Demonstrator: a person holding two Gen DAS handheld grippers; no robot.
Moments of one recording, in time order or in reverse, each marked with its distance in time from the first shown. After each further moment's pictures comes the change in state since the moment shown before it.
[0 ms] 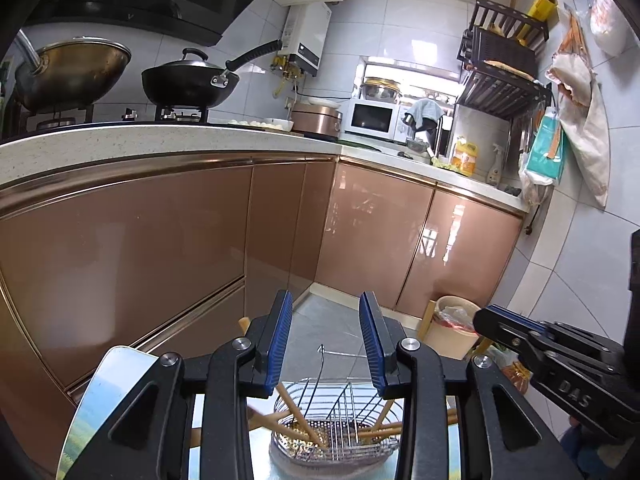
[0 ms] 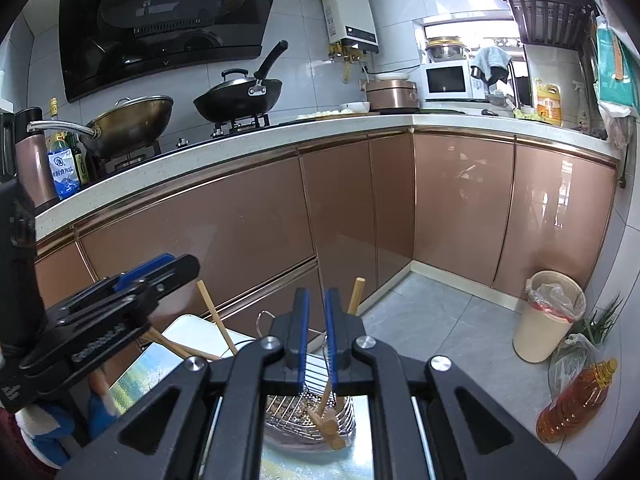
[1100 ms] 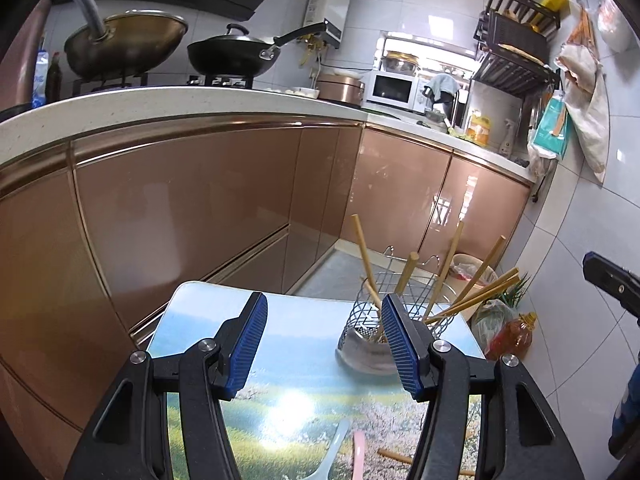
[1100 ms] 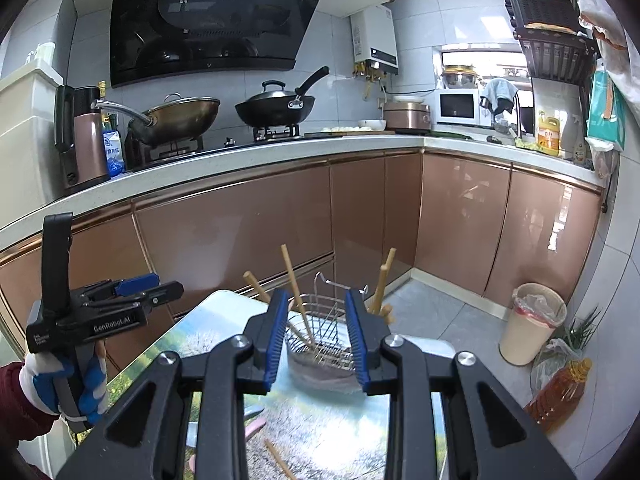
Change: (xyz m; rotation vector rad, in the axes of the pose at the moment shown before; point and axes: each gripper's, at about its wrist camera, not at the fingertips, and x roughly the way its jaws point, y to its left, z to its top) left arm -0.107 0.075 -0.046 -0.014 0.132 0.052; right arm -0.126 0.067 -0.036 -0.086 -0.028 0.010
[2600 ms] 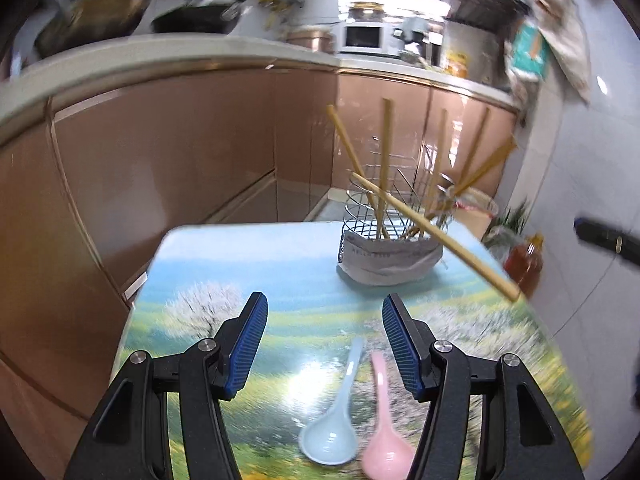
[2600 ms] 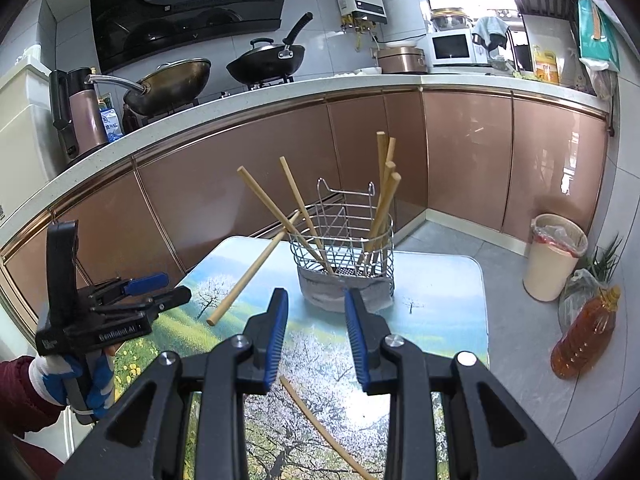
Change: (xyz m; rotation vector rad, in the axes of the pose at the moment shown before) left arm 0.014 -0.015 -0.083 0.216 0.120 -0.005; right arm 0.011 -0.017 -0.090 0.118 0.132 0.051
